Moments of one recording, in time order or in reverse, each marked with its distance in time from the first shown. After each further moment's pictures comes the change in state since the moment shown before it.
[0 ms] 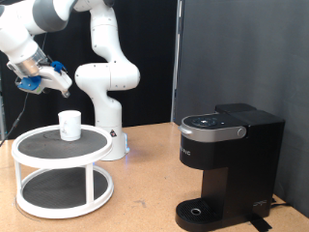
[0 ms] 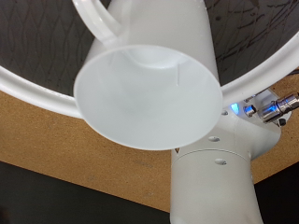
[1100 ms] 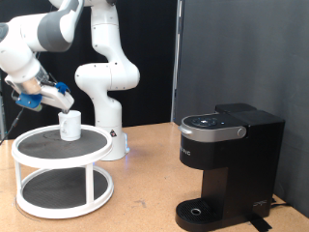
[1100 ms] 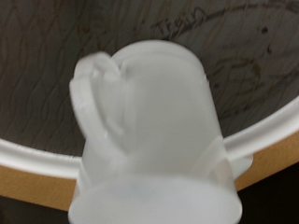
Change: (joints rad) arm 0.040 0.183 0.007 -0.011 -0.024 0.113 -0.085
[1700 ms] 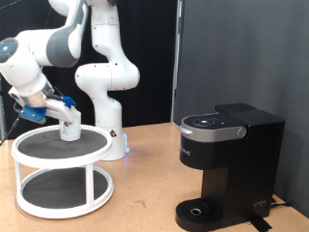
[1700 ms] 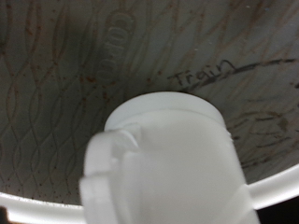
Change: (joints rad) arm 0.016 0.042 0.014 -0.064 -0.005 0.113 -0.018
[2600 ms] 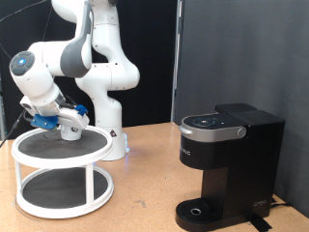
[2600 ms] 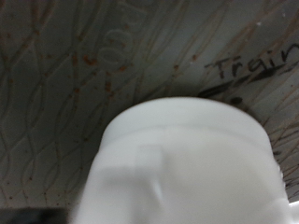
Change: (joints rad) arm -0.003 -0.031 0.025 -0.107 -0.025 0.062 -0.020
